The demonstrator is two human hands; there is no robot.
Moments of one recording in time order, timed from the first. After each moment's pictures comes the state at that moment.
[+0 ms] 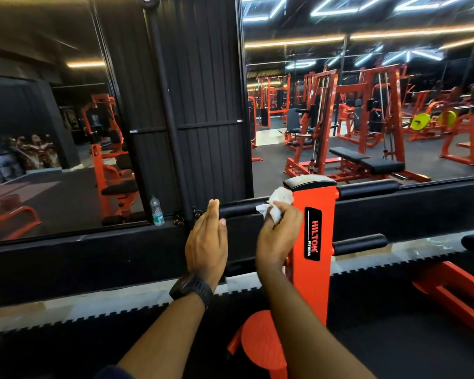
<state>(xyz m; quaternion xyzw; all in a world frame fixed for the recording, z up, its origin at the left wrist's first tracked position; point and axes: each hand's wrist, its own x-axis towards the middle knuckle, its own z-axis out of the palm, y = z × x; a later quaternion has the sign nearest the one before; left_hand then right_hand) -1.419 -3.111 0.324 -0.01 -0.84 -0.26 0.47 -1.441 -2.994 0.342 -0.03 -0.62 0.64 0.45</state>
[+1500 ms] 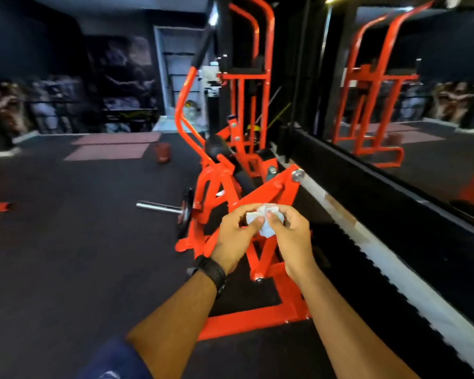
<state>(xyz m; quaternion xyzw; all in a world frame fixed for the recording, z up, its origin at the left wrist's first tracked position) -1.033 -3.308 0.281 0.41 -0.56 -0.38 0.60 -1.160 -3.306 0.291 0.55 -0.41 0.63 -0.37</state>
